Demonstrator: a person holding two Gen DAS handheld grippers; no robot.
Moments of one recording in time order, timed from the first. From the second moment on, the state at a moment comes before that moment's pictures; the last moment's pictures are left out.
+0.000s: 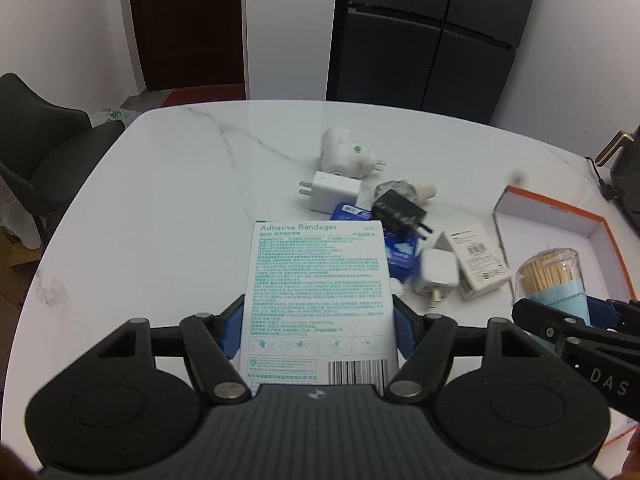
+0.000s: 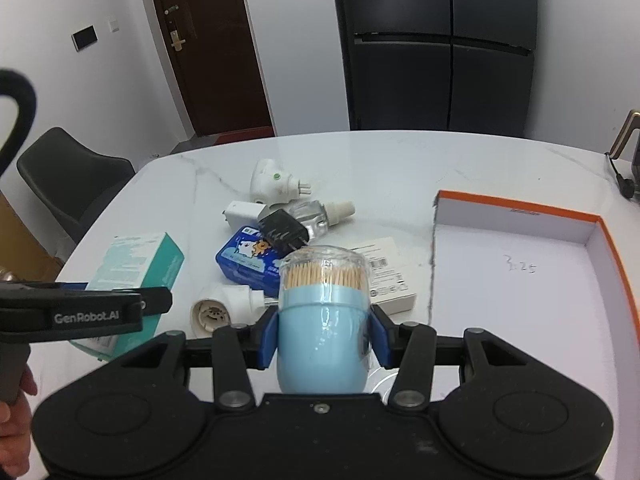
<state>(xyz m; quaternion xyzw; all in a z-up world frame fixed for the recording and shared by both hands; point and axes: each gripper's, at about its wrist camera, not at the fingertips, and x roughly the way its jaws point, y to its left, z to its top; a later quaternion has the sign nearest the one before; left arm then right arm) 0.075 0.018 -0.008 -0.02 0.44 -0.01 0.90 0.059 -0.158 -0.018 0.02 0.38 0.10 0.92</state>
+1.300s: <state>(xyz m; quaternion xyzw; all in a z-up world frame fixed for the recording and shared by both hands) 0.046 -0.127 0.007 0.02 0.42 -0.10 0.90 0.006 -0.301 0.008 0.08 0.36 0.01 0.93</state>
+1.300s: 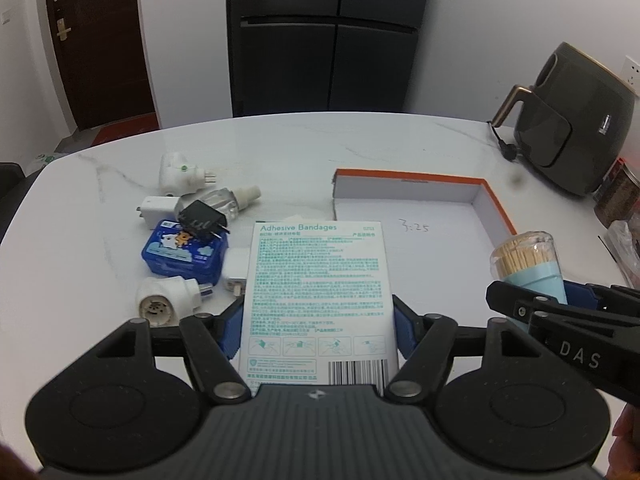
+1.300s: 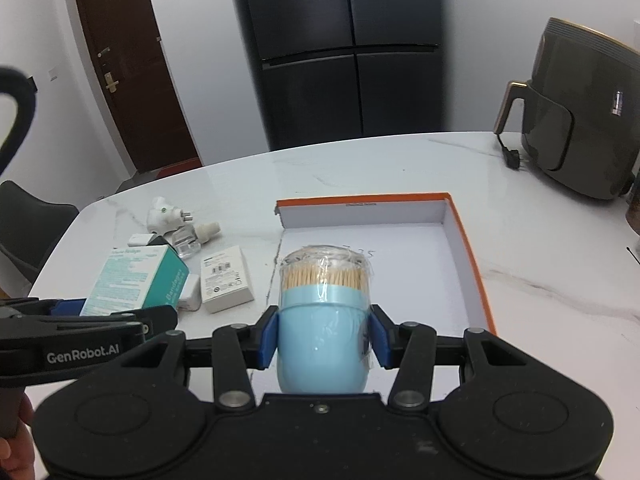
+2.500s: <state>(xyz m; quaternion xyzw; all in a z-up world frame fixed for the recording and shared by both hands) 0.021 -0.181 -0.001 0.04 0.43 -0.15 0.89 -0.035 -0.355 -0.004 0.11 0.37 -0.04 0.92</state>
